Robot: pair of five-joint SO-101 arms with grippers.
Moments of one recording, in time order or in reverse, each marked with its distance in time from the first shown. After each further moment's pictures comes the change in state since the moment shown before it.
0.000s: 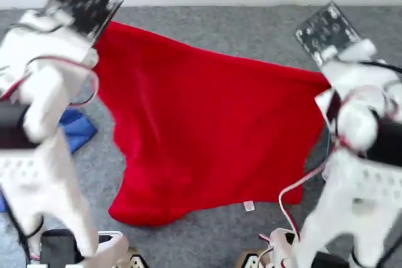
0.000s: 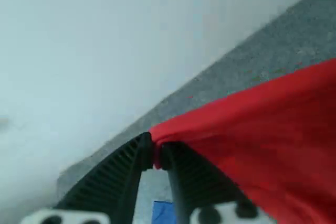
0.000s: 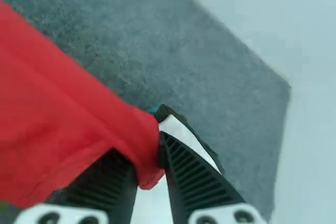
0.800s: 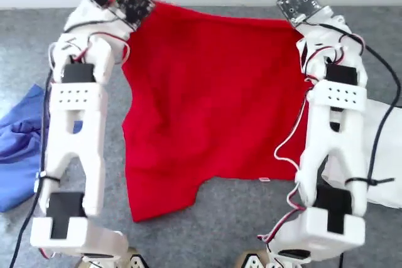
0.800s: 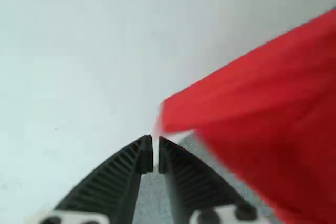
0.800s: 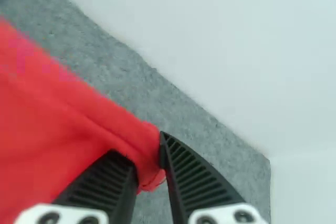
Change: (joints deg) left arm -0.4 18.4 28.7 -59.7 -8.0; right arm -2.2 30.1 15.6 -64.0 -0.4
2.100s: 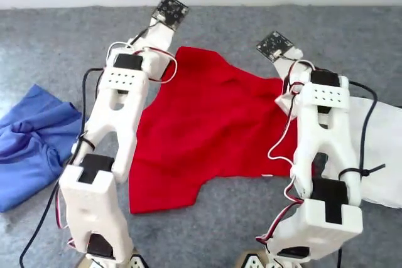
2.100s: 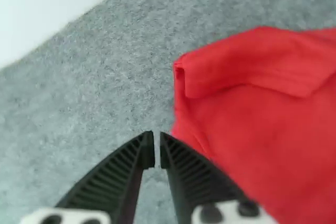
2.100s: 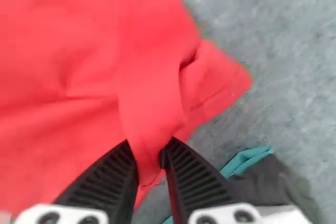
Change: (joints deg) left arm 11.3 23.8 -13.8 20.5 27.0; right arm -3.5 3.1 5.7 34.6 -0.1
